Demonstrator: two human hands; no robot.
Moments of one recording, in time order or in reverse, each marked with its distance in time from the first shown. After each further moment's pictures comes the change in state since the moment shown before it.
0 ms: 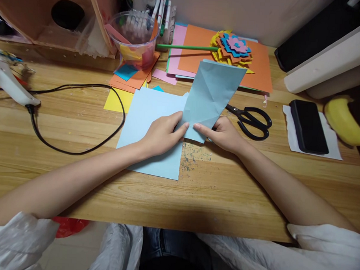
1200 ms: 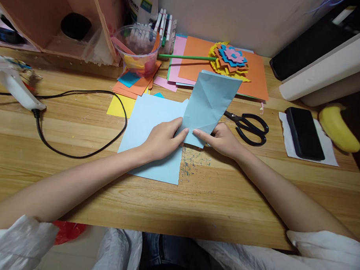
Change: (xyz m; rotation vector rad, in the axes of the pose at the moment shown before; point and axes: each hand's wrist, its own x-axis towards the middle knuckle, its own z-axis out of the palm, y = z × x) left_hand -0.001 -0.001 -0.001 -0.008 0.005 0.032; right_hand 0.000 0.000 0.000 0.035 -0.026 0.025
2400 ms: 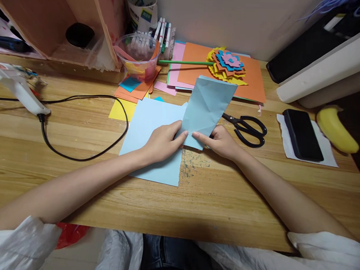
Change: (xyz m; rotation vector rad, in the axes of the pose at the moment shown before) left_hand 0.000 0.000 0.000 0.000 -0.002 -0.016; right_hand 0.001 0.001 0.000 0.000 -0.007 -0.027
